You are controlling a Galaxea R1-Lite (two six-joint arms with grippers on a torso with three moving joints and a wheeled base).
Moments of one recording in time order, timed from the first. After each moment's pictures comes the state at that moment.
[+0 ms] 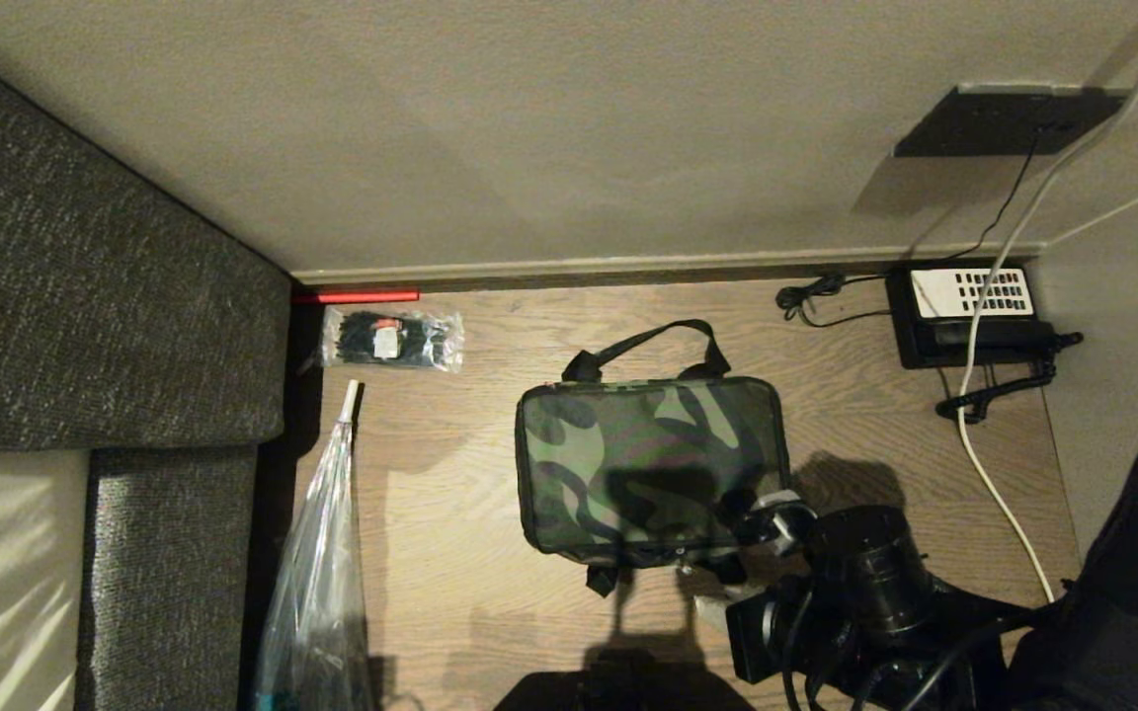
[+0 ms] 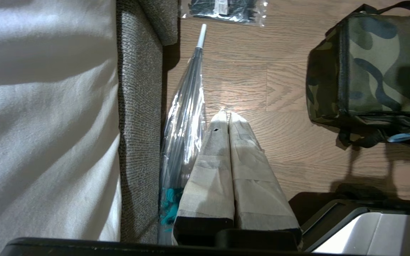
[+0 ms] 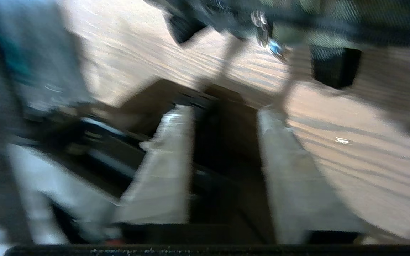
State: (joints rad) left arm 0.00 0.00 0.00 0.00 0.01 -0.01; right arm 0.70 2.02 -0.39 -1.02 -0.07 0.27
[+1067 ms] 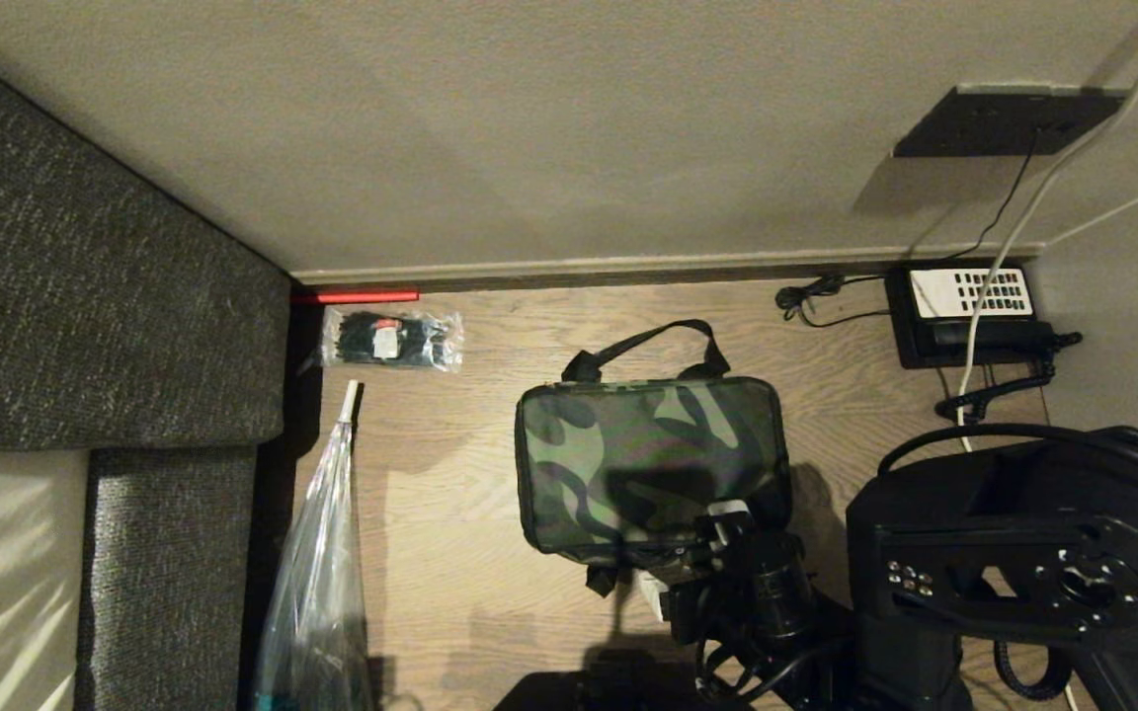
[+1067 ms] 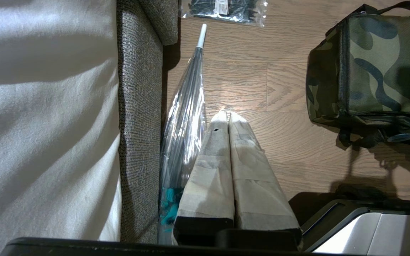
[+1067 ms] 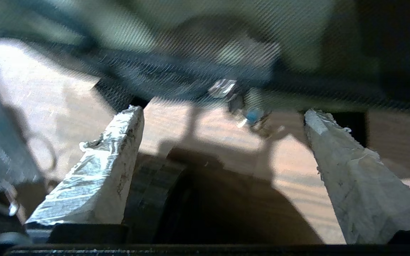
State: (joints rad) left arm 0.00 0.00 0.00 0.00 0.01 -0.01; right arm 0.69 2.42 -0.57 -1.34 -0.27 0.29
